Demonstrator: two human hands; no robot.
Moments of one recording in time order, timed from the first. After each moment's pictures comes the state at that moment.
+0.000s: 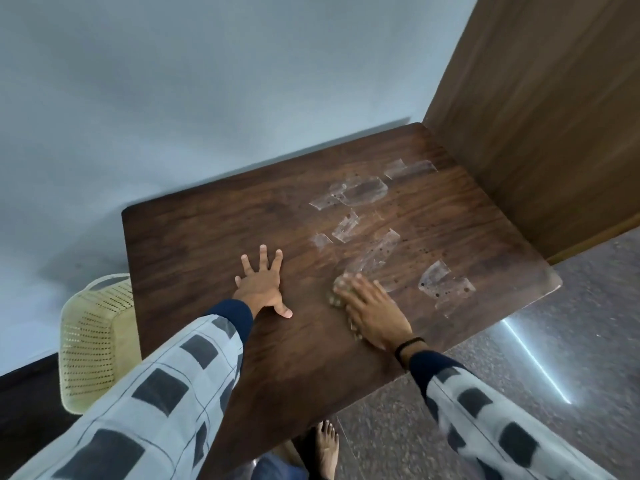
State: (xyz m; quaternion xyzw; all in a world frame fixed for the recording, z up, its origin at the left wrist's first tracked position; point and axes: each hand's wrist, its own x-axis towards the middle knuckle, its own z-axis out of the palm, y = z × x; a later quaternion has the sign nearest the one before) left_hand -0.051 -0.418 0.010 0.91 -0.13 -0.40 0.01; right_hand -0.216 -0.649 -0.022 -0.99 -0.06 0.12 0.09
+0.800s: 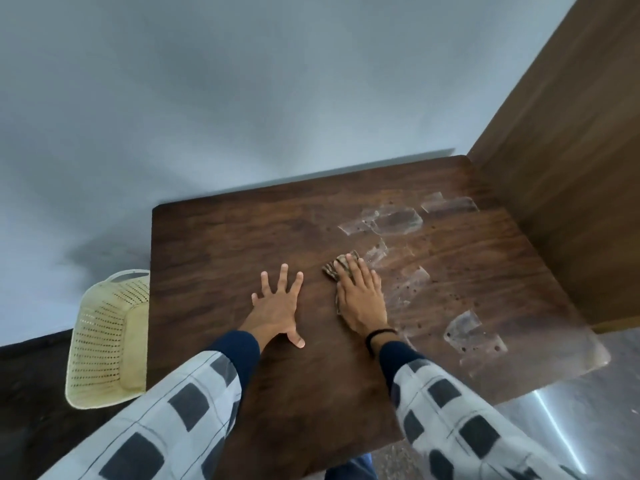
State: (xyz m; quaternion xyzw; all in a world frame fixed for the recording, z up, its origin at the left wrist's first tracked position) left_hand -0.047 -0.419 0.017 0.90 -0.14 -0.42 0.02; right_hand -0.091 -0.612 -0.022 -0.99 0.04 0.08 0.13
